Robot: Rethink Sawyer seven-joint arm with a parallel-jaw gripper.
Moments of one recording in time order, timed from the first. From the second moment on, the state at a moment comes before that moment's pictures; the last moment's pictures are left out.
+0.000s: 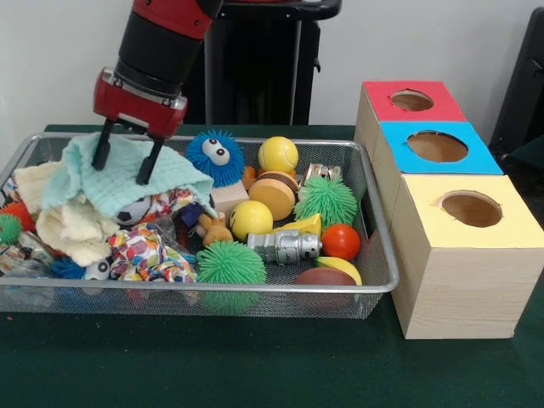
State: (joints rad) arm -0.29 -0.57 -0.23 1.62 -0.43 0.21 1.75
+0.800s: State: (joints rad) arm -0.58 -0.59 0.11 1.70 -0.43 0.20 1.75
